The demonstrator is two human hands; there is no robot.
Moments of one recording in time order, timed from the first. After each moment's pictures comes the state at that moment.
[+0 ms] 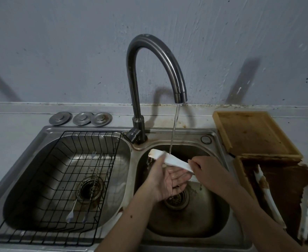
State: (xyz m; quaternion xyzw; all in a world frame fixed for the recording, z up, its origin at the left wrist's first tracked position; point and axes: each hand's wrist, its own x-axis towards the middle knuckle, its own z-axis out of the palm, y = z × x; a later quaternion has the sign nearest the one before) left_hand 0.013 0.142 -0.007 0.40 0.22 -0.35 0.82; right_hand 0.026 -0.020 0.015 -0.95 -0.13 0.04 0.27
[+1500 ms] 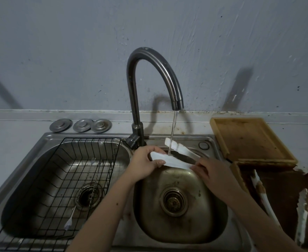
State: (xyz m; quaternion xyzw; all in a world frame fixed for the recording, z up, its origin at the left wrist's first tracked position) left_hand 0.047 0.191 0.015 0.83 -0.03 -0.02 0.55; right_hand 0.016 -0.038 0.027 -0.95 -0.17 -0.06 0.27
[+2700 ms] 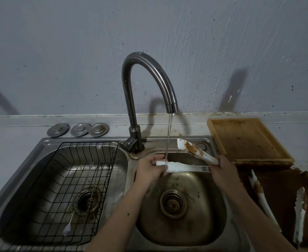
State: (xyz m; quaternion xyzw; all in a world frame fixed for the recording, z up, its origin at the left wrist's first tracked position) left_hand 0.039 0.155 0.004 0.70 0.16 -0.06 0.69; right_hand 0.038 -0.059 -0.003 -0.89 0.13 -0.03 0.43
